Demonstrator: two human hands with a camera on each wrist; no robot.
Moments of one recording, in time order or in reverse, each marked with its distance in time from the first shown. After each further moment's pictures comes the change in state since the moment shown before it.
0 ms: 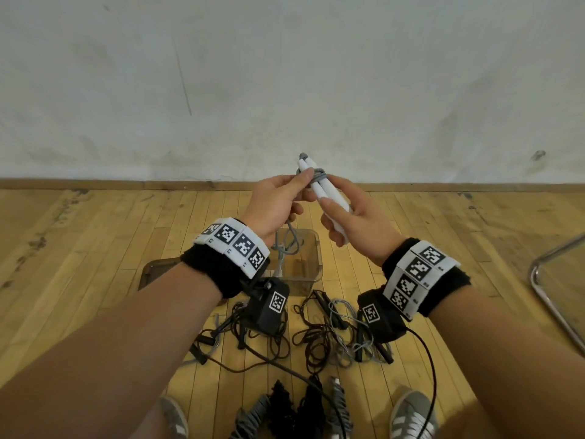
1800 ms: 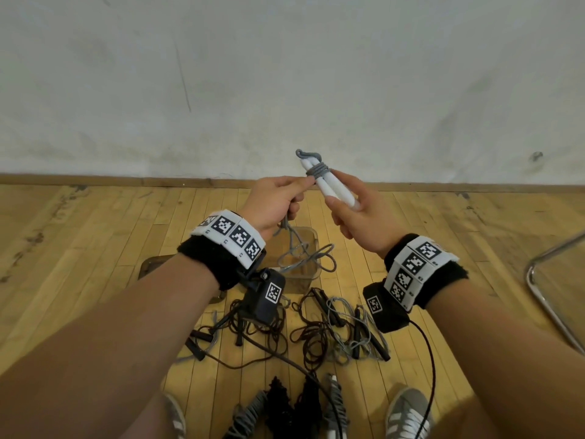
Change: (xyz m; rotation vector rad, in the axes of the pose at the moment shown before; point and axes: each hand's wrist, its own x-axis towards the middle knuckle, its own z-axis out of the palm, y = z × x) left_hand 0.006 -0.005 -0.003 0.017 -0.049 -0.024; right_hand 0.006 0.010 -0.012 -0.148 0.086 -0.065
